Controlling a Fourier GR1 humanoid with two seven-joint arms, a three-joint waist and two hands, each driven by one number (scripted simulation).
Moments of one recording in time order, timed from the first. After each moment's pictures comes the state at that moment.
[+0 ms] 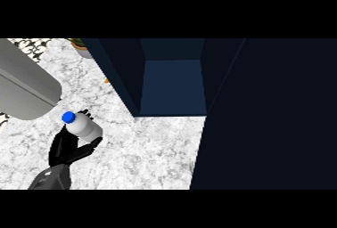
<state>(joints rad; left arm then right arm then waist) -0.35 0.21 0.35 -0.44 0.08 -0.29 -0.81 0.11 -0.27 0.76 -2.47 0.15 -0.41 0.31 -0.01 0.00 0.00</state>
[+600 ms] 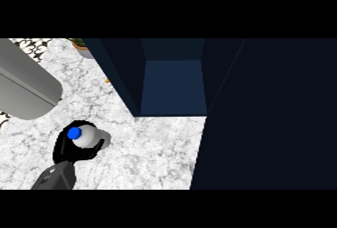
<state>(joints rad) -0.39 0.20 0.36 -0.39 0.13 -0.34 -0.81 0.11 -0.29 0.75 -2.47 0.15 -0.42 0.31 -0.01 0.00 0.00</state>
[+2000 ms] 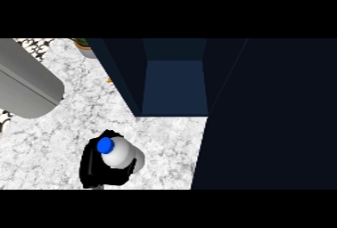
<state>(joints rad) 0.06 0.00 -0.16 -1.32 0.36 0.04 -0.52 0.08 -0.31 0.75 -2.47 0.14 -0.44 0.34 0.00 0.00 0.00</state>
